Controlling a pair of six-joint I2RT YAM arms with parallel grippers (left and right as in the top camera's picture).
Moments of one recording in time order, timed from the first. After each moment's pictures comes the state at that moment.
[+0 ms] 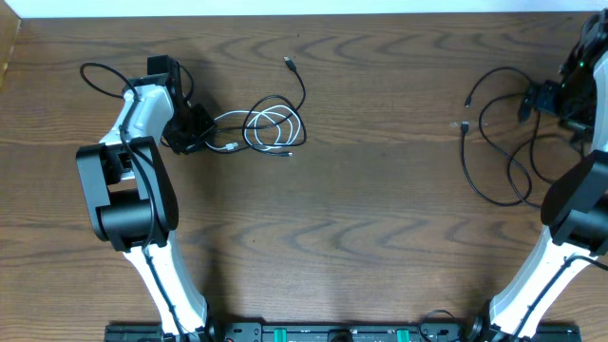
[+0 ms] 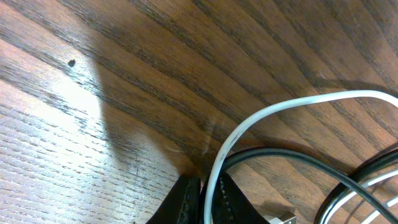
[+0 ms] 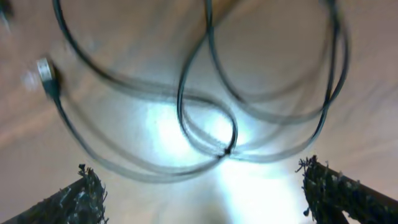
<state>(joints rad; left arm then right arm) 0.15 2.17 1.57 -0.89 0.17 -0.47 -0.33 2.19 2.10 -1.55 0.05 0.16</state>
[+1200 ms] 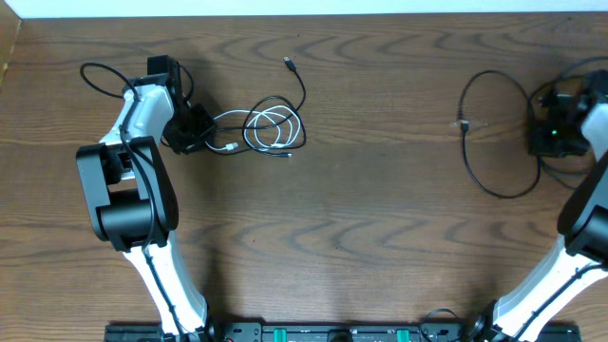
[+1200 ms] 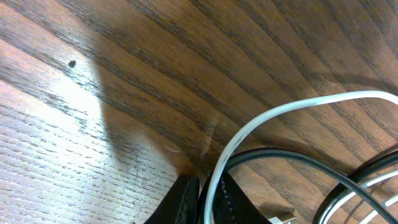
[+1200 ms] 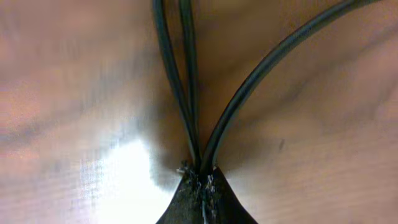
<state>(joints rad) 0.15 2.17 1.57 -0.89 0.17 -0.47 -0.46 2.14 1.50 -0.69 -0.09 -0.31</state>
